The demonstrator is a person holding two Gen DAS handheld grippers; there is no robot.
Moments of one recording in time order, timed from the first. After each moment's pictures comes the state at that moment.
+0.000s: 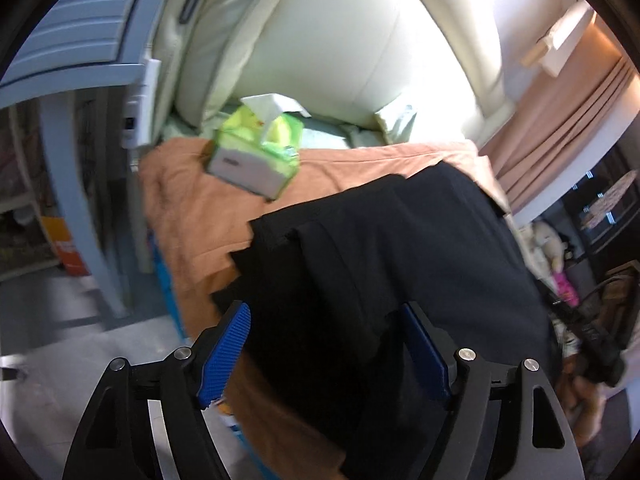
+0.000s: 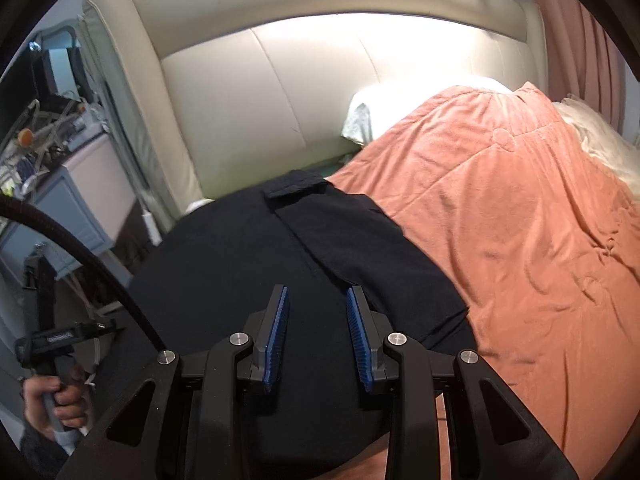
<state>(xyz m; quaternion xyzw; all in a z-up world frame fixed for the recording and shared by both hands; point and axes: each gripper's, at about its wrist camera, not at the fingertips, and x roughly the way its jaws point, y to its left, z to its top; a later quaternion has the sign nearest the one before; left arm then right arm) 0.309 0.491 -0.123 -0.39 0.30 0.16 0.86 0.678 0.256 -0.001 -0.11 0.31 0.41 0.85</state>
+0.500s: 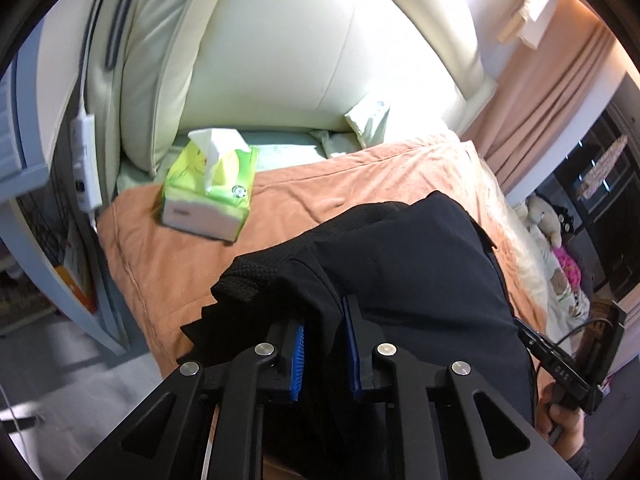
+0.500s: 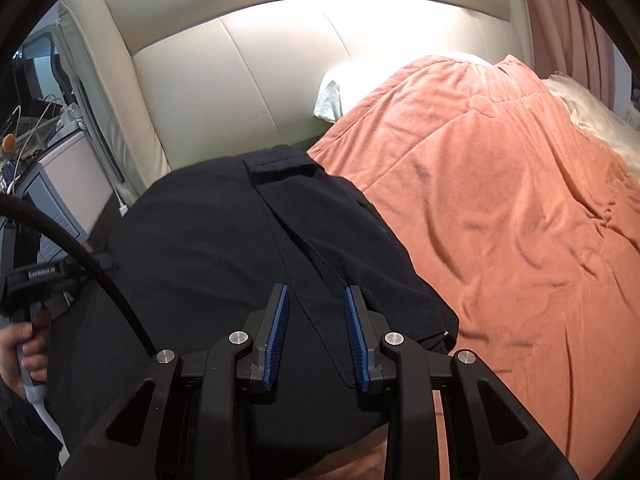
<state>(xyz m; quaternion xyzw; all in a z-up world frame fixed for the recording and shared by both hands) 0.354 0.494 -0.089 -0.33 0.32 0.14 0.88 0.685 0.232 -0.026 -0.10 0.32 0.39 0.86</state>
